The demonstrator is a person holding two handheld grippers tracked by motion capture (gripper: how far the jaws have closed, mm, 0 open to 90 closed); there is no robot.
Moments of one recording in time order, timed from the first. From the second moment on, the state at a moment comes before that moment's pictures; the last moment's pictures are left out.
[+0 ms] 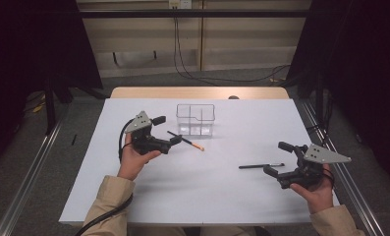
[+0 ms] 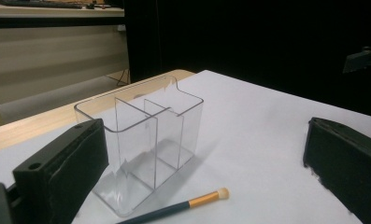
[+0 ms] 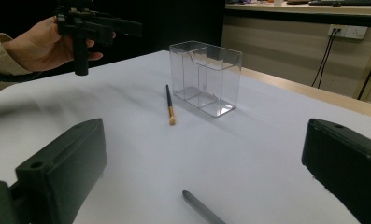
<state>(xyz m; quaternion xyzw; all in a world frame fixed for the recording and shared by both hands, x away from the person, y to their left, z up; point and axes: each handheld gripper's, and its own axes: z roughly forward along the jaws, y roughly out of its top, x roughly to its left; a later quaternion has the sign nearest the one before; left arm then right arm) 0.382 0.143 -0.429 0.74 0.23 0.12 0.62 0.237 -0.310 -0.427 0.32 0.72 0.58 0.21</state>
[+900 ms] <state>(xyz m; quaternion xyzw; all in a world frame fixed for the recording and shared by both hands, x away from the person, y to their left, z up) 0.414 0.109 -0.443 0.75 0.23 0.11 0.61 0.237 -0.311 -0.429 0.32 0.72 0.58 0.21</state>
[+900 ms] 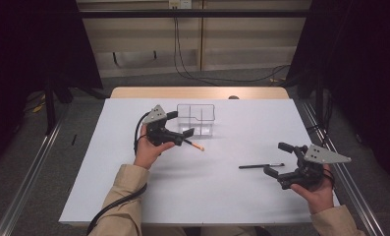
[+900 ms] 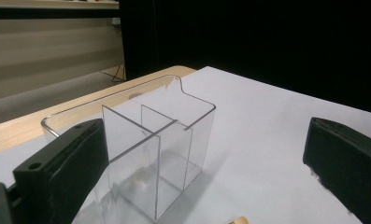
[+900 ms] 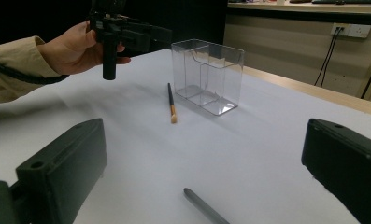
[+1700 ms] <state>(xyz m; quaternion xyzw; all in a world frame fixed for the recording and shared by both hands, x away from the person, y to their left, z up) 0.410 0.106 -0.434 0.78 0.20 0.10 0.59 0.237 -0.311 -0.430 0.31 0.72 0.58 0.21</state>
